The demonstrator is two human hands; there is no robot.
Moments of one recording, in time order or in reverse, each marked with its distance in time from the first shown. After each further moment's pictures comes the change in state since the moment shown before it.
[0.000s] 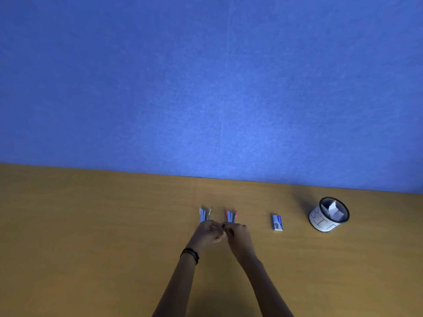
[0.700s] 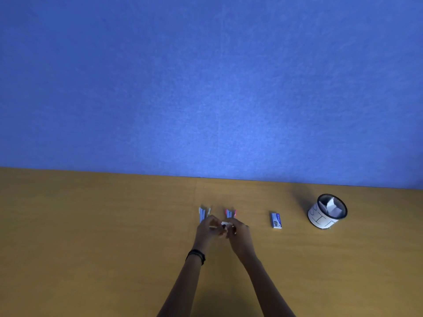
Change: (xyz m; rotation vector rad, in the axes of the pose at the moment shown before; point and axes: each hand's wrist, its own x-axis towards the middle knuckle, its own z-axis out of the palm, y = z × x) left_hand 0.005 -0.011 0.014 0.127 0.196 0.206; right_hand -0.002 0.005 0.000 0.160 0.123 0.042
